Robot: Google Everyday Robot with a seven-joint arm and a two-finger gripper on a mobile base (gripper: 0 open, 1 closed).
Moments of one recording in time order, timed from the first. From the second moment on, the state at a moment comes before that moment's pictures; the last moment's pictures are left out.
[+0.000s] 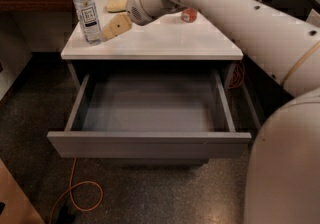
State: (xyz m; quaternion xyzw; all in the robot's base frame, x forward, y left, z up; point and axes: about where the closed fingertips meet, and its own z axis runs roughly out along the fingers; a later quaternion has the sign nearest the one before) arm 0.748 0.083 0.933 -0.44 0.76 0.17 0.45
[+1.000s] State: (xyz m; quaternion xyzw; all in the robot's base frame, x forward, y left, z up) arm 0.810 0.155 0.942 -0.39 0.74 0.22 0.49
